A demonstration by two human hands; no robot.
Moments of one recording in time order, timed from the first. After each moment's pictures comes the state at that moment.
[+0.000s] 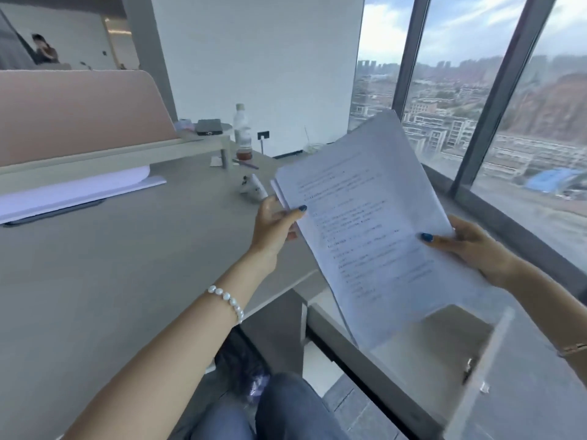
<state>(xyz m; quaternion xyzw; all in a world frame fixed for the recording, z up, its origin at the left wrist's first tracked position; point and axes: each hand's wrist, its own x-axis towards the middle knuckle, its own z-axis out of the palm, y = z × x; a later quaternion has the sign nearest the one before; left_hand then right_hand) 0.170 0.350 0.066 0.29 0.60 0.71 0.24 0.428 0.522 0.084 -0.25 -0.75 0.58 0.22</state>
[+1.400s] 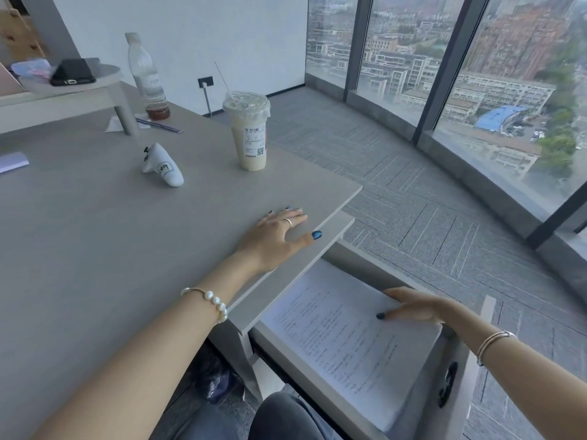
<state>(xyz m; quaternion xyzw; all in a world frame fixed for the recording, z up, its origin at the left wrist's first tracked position) 0.152 0.510 -0.028 0.62 0.74 0.23 0.14 0.422 0.652 -0.117 -0.43 -0.76 0.45 -0.18</state>
